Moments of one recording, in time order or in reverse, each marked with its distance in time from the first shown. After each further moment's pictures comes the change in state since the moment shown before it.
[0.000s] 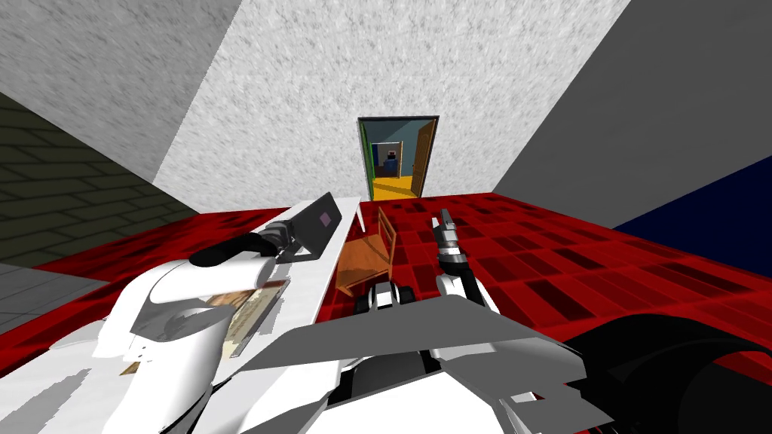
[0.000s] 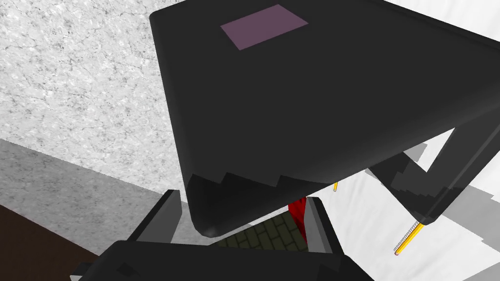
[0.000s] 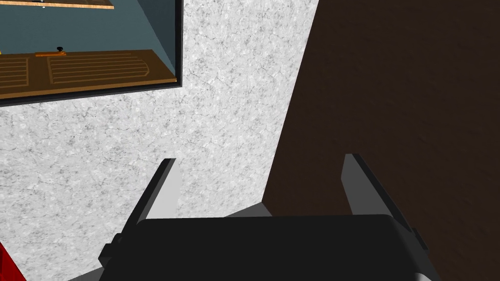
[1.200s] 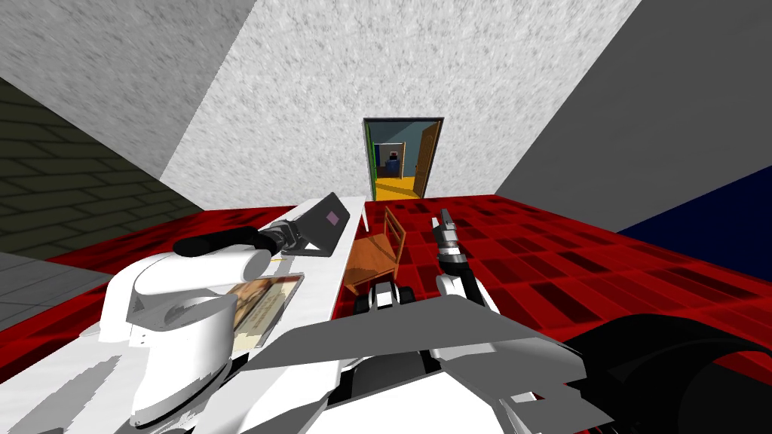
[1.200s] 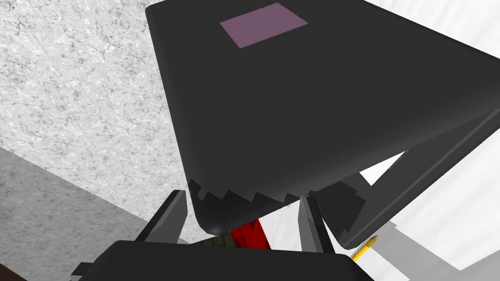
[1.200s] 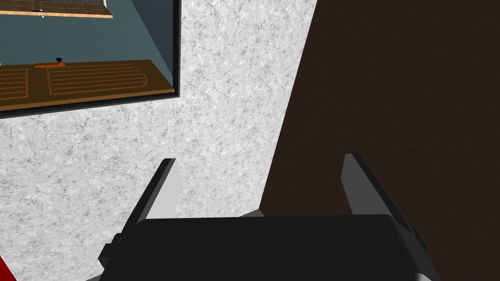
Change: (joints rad) left arm -0.093 -0.041 0.053 0.006 0.154 0.143 0.110; right arm 0.000 0.000 0.000 0.000 0.000 0.000 0.000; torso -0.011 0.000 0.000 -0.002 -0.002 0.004
